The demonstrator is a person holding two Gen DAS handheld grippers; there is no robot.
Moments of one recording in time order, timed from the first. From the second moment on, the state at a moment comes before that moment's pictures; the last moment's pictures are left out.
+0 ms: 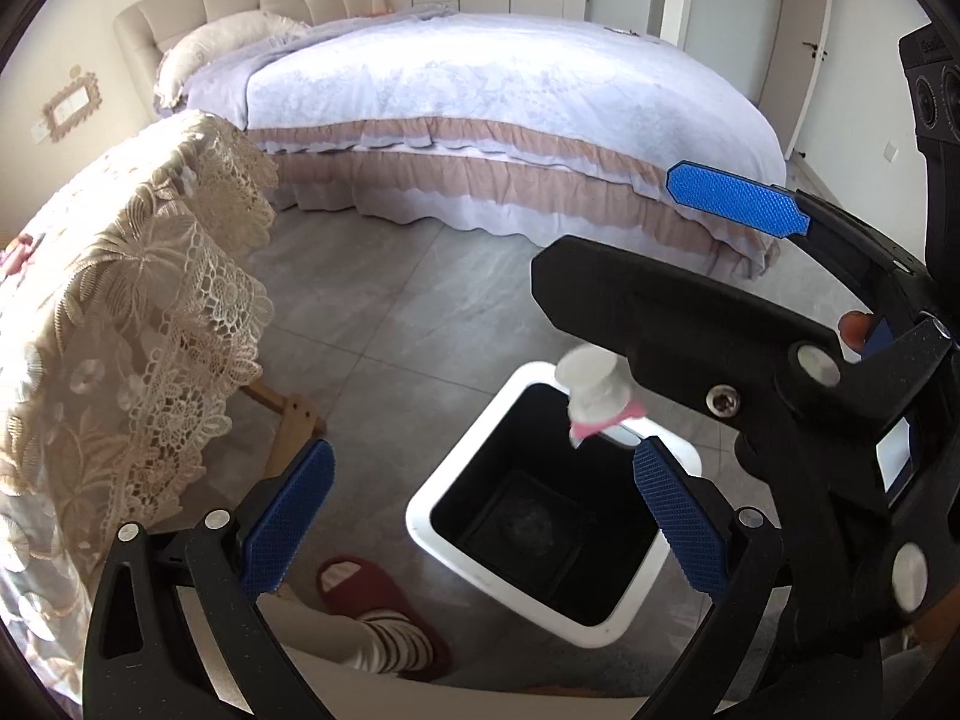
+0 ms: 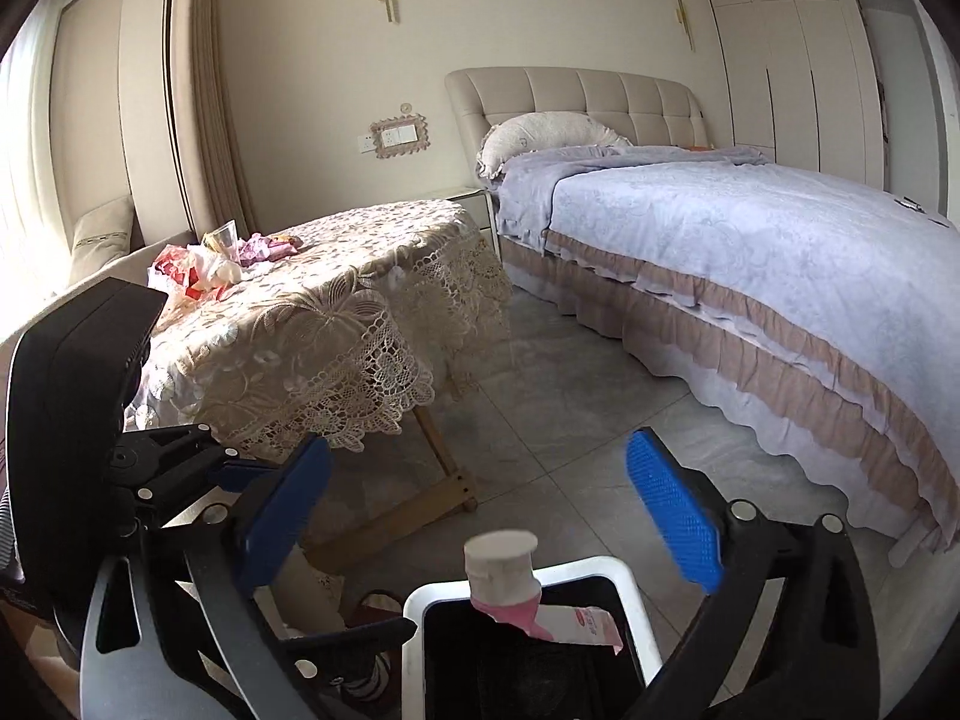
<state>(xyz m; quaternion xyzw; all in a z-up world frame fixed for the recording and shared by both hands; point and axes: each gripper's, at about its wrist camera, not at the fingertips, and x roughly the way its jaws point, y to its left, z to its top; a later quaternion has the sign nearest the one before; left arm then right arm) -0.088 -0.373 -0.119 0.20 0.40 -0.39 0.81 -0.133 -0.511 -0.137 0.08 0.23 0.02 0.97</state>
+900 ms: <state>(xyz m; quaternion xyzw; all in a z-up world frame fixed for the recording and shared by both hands) -0.051 -0.192 -0.031 0.07 0.31 -0.19 0.93 -0.073 -0.392 -0.053 -0.02 0.12 0.14 0.98</state>
